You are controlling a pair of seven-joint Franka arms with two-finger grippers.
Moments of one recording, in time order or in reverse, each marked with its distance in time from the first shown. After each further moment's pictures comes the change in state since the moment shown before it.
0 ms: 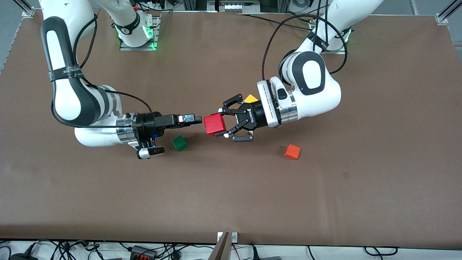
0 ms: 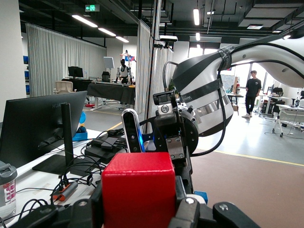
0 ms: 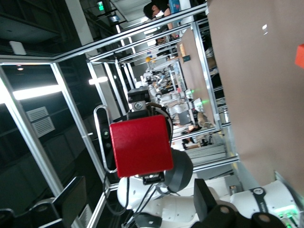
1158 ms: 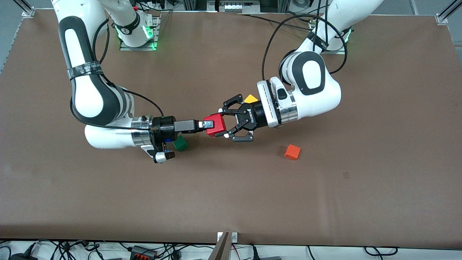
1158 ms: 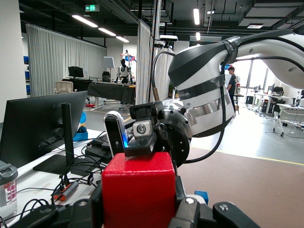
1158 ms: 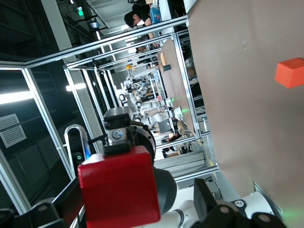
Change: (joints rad) left arm 0.000 0.001 0.000 0.000 0.000 0.002 0.004; right arm 0.061 0.065 0.000 0.121 -0.038 0.112 0.046
